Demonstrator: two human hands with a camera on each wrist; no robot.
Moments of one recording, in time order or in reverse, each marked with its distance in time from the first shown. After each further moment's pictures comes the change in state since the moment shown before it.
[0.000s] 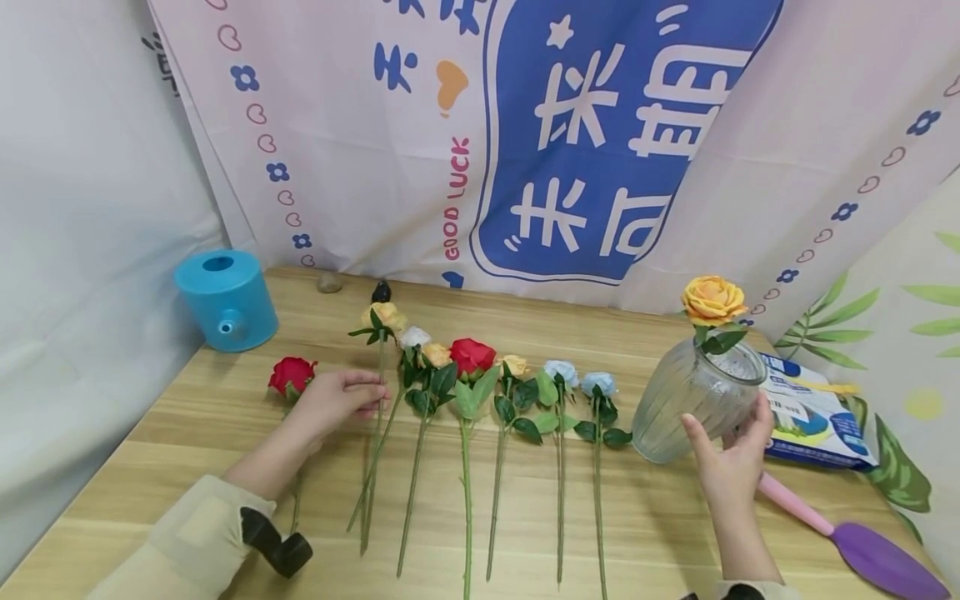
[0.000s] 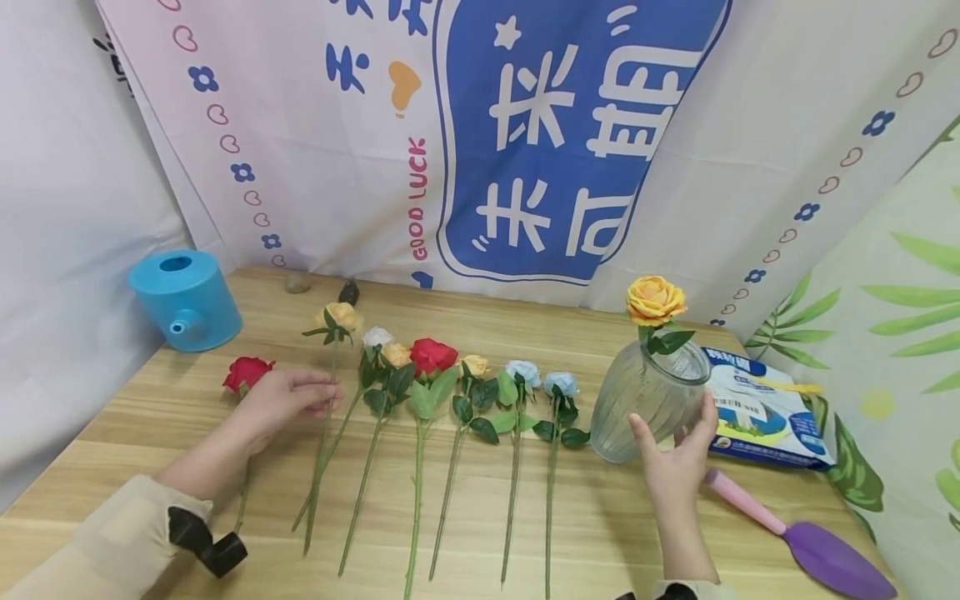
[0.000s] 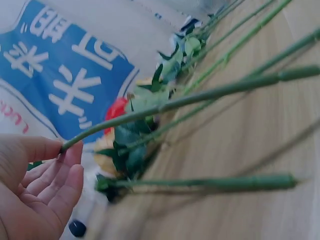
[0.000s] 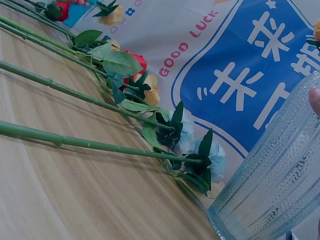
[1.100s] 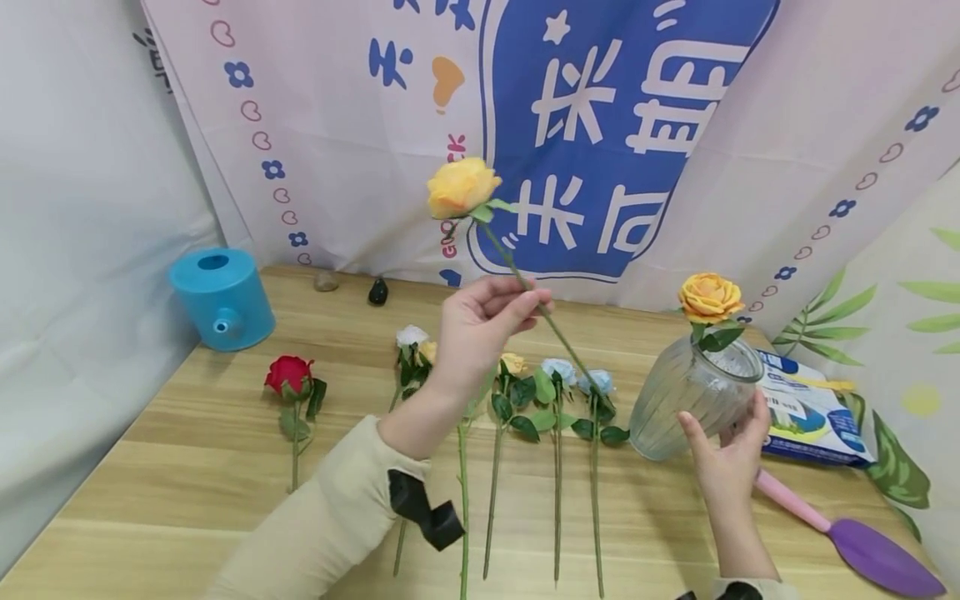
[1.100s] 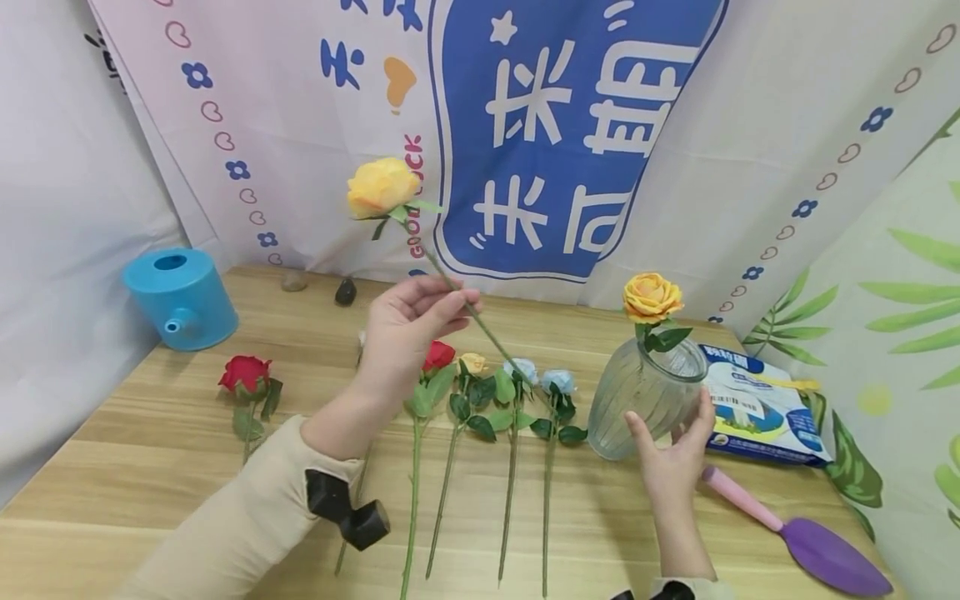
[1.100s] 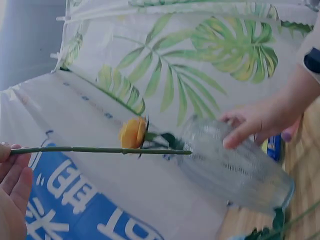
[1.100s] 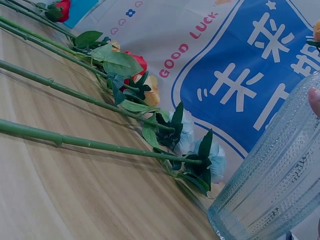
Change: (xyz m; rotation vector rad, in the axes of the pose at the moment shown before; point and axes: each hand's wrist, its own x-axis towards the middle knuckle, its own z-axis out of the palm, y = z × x) left_hand -0.009 0.147 0.137 -0.632 -0.039 0.670; right_hand 0.001 0.001 0.000 0.023 -0.008 0.007
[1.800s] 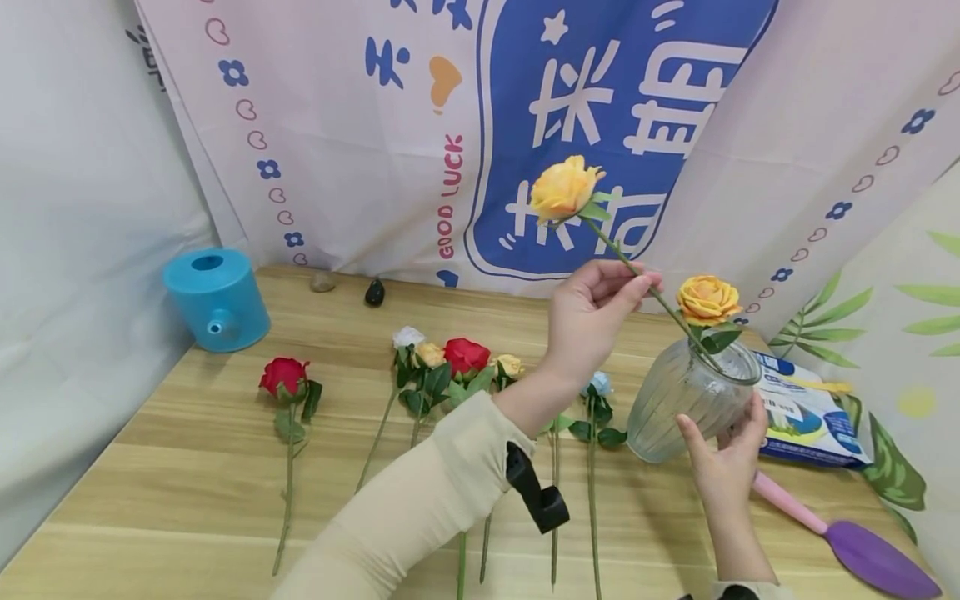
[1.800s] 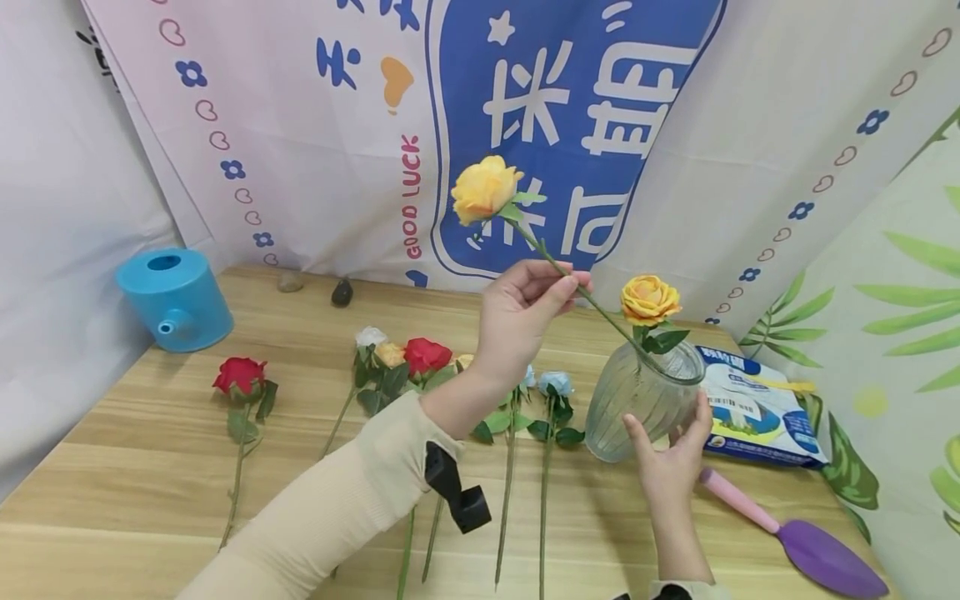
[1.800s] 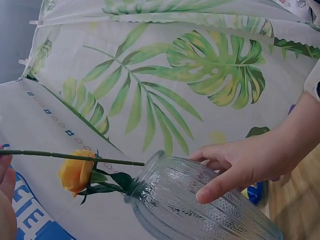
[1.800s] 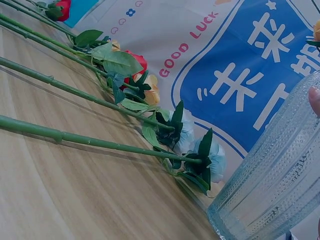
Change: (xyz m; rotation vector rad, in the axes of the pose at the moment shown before) left_hand 0.025 -0.036 0.086 -0.002 -0.019 0.145; right_hand -0.001 -0.004 0.002 0.025 -0.001 -0.034
